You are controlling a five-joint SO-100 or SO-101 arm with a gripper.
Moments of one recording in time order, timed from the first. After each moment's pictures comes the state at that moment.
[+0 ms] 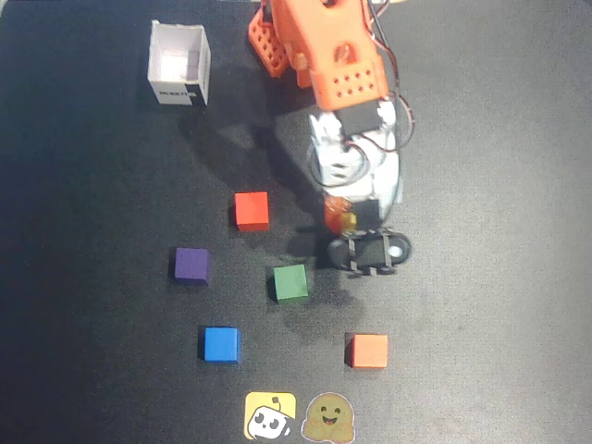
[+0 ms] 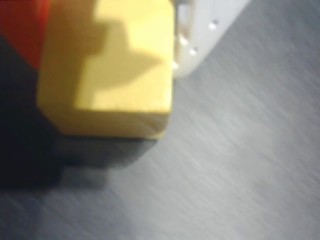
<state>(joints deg) -20.6 109.8 146.1 38.3 103.5</state>
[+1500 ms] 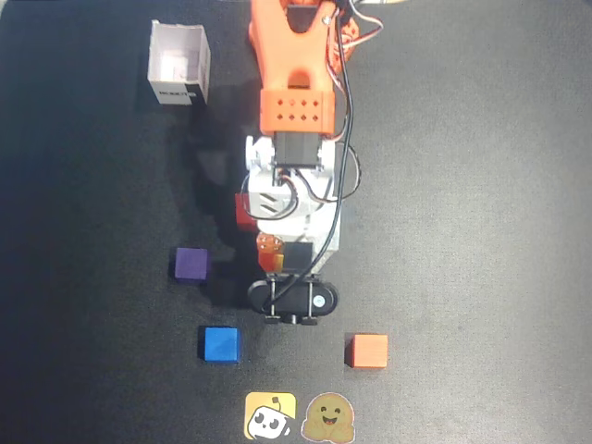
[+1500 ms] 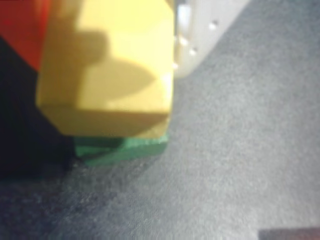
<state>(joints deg) -3.3 97.6 120.4 48.3 92.5</state>
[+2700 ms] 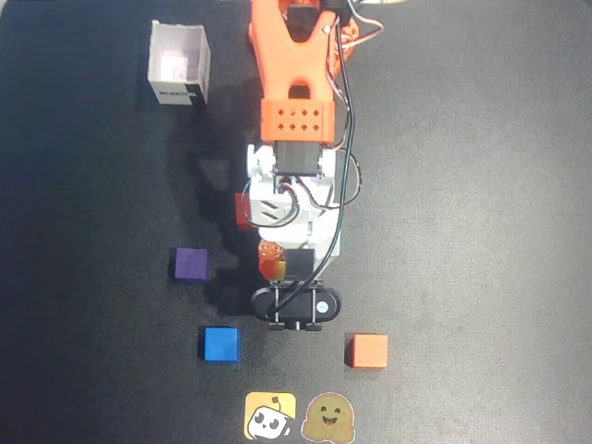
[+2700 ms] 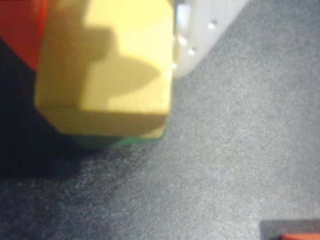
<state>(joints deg) -3.3 94.7 120.1 46.1 91.3</state>
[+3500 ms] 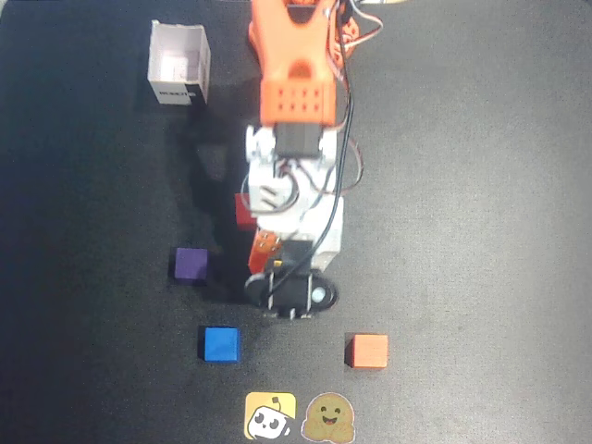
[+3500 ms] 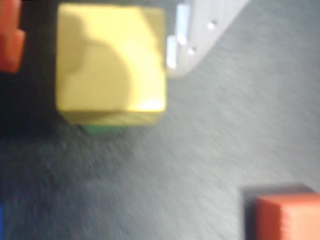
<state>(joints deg) -4.0 103.8 121.2 46.1 94.3</state>
